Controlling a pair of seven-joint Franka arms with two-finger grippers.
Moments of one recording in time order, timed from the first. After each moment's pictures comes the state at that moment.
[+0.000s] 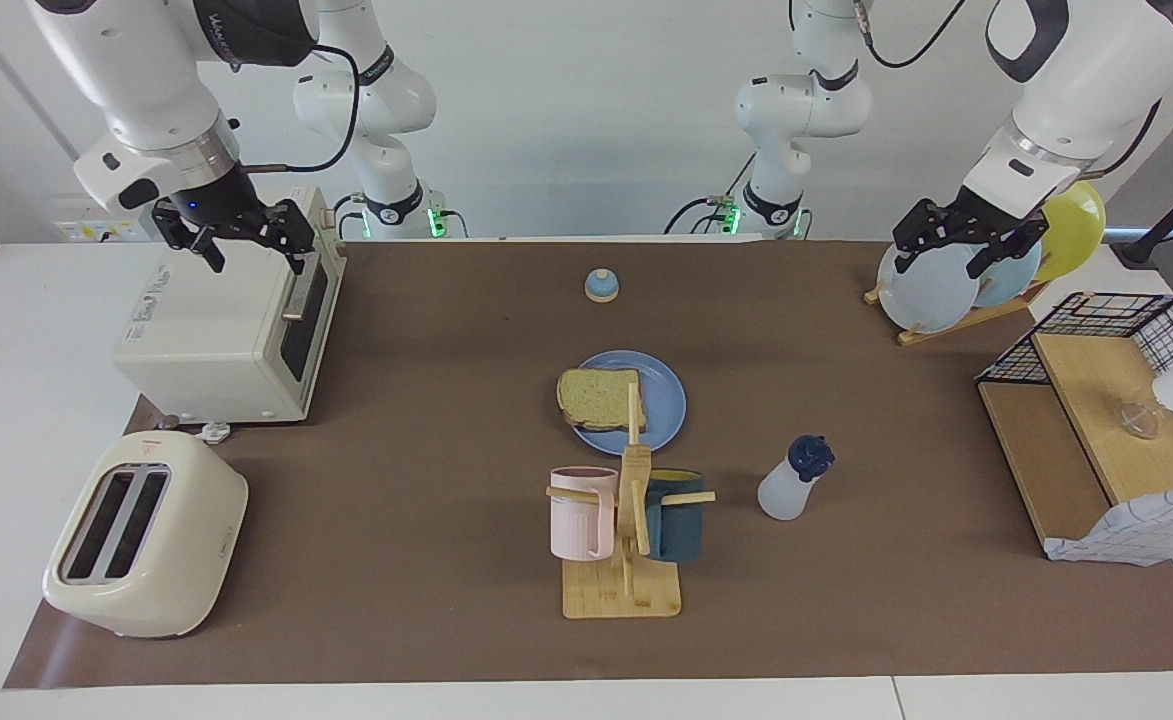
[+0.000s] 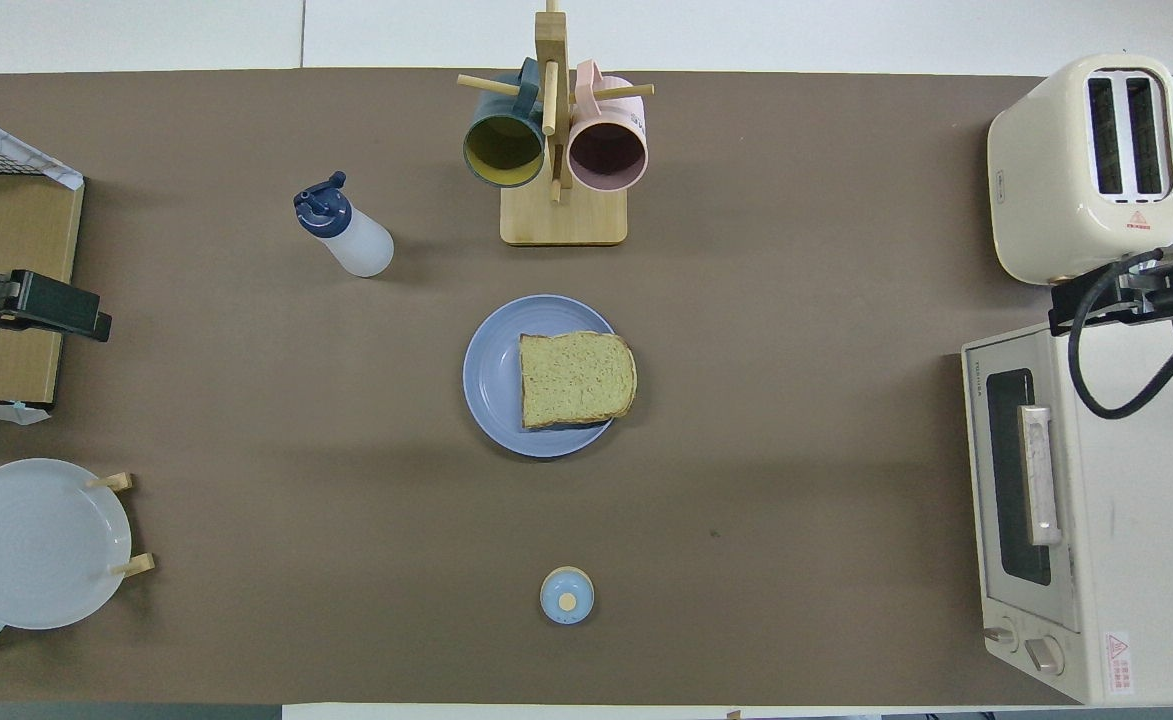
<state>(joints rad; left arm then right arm) -0.13 0.00 0.07 -1.57 -0.04 1.50 0.08 0.02 0.01 -0.01 -1.56 -0.04 1.48 0.04</state>
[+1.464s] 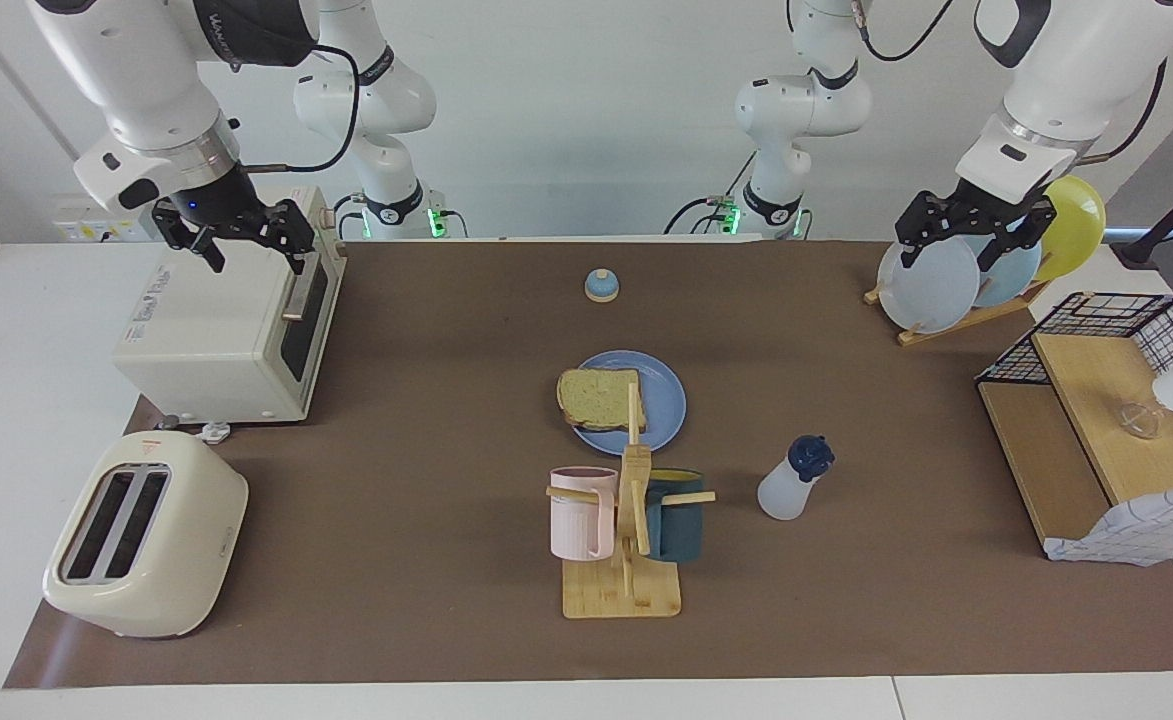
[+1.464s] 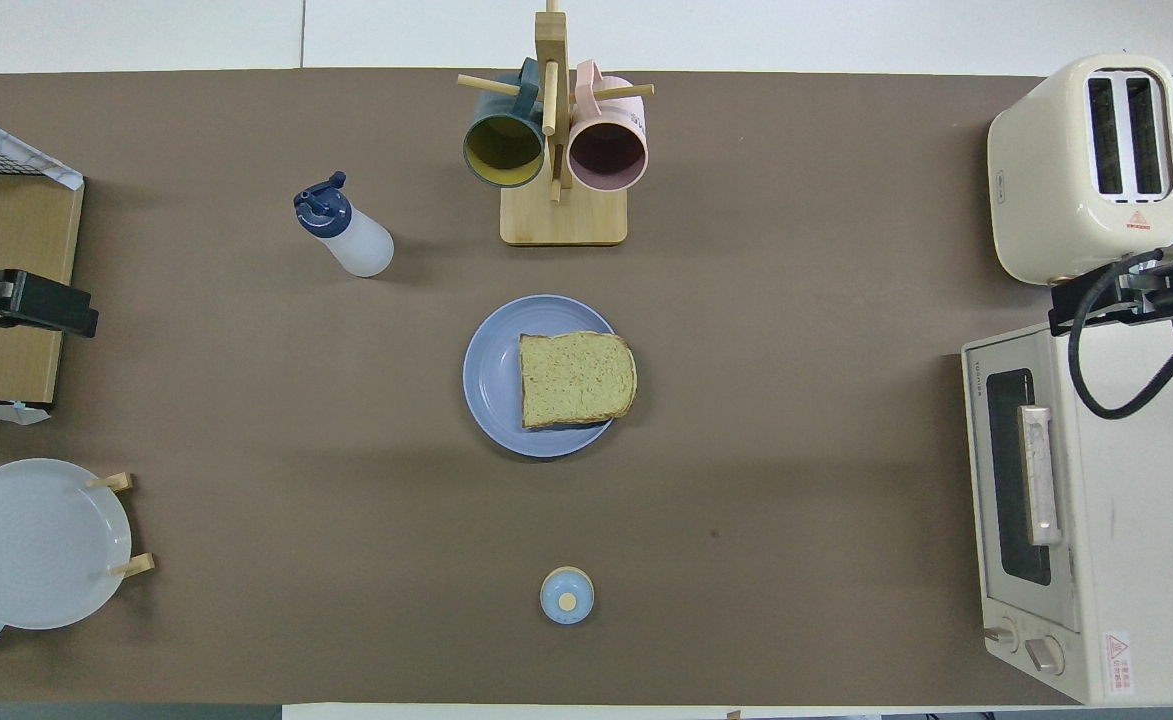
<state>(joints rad) -0.07 -0.02 -0.02 -1.56 0.02 1.51 0.08 0.02 0.01 -0.01 -1.56 -0.04 1.48 0.04</state>
